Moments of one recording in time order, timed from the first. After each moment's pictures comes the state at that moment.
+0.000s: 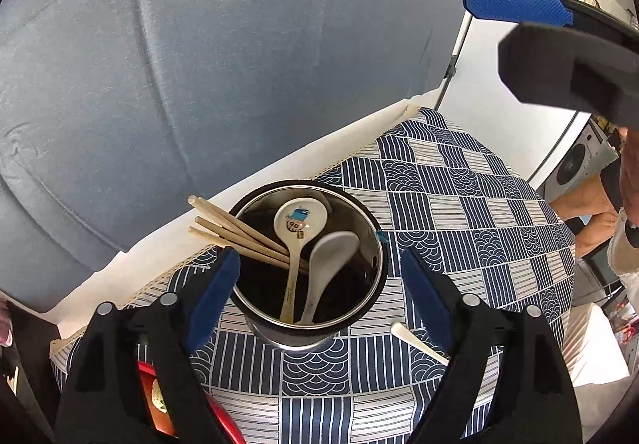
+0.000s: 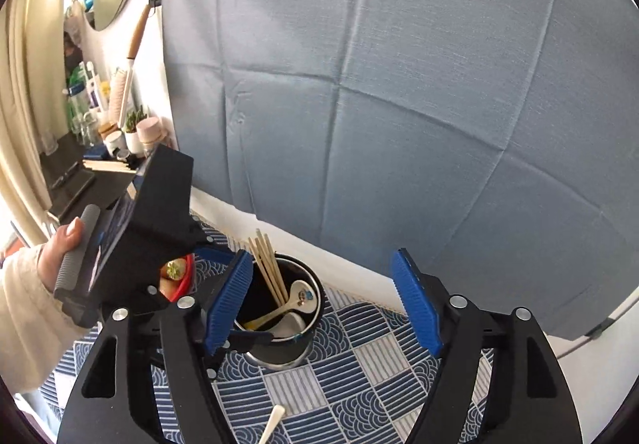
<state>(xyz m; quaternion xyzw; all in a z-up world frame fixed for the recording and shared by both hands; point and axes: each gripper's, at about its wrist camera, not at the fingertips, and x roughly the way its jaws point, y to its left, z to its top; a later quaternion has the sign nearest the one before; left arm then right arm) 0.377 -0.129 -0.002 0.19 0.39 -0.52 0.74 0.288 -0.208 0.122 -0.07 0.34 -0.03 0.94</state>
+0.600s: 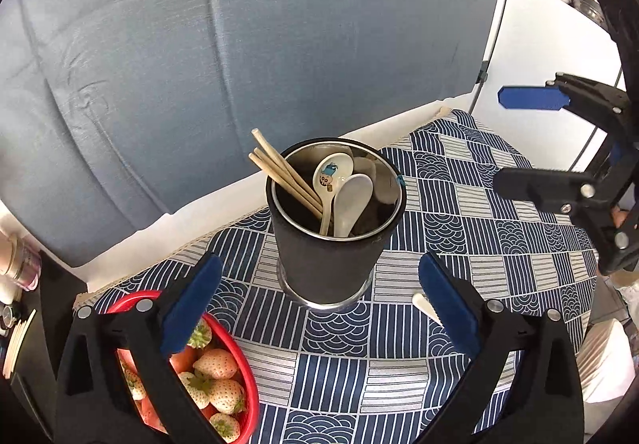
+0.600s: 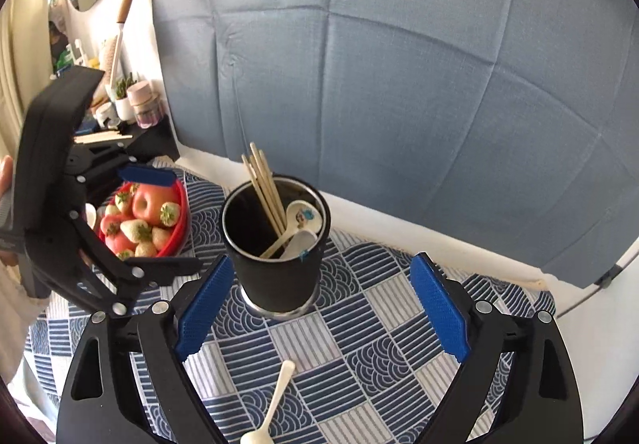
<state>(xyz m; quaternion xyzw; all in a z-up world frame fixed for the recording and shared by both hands) 0.346 -0.079 -0.004 0.19 0.37 -0.45 0.79 0.255 -0.209 0.054 -0.03 0.39 -0.05 0.92</state>
